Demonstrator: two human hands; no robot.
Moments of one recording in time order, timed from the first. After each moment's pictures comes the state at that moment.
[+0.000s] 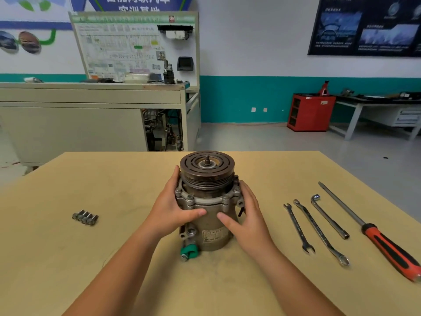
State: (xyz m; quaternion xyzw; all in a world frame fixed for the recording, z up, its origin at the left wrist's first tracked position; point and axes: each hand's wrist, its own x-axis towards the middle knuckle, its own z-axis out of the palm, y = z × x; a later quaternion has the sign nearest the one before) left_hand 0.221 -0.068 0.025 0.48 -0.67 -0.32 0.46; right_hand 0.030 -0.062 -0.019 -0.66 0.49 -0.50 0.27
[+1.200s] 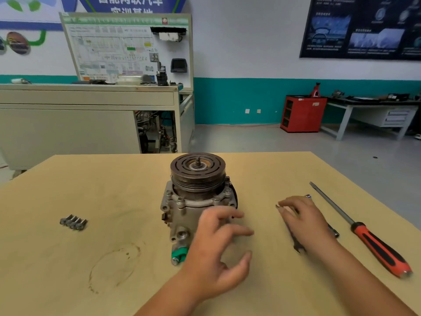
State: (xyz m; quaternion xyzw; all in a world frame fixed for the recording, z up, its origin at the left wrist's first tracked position) left_hand 0.144 -0.008 0.001 0.23 -0.79 -0.04 0.56; right_hand -0.093 -0.062 -0.008 -0.63 0.66 -0.38 0.12
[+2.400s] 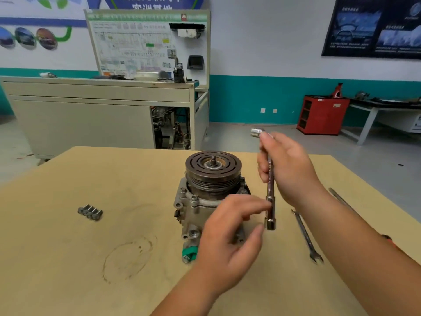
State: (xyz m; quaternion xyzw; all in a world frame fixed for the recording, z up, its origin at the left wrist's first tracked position) left_hand 0.133 0.000 0.032 0.23 -0.74 -0.11 0.63; right_hand 0.009 -0.062 0.118 -0.64 0.34 -0.57 0.39
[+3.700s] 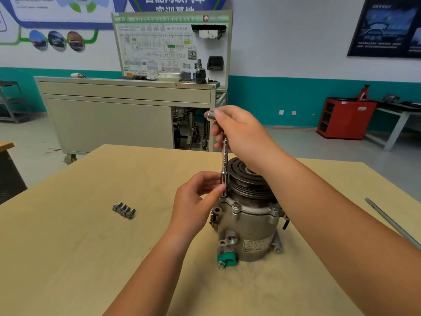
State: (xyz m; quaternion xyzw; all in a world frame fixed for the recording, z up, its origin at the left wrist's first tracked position) left_hand 0.243 -0.071 0.030 0.41 -0.62 -0.23 0.63; right_hand 0.139 -0.094 0.163 -0.73 0.34 -0.47 0.36
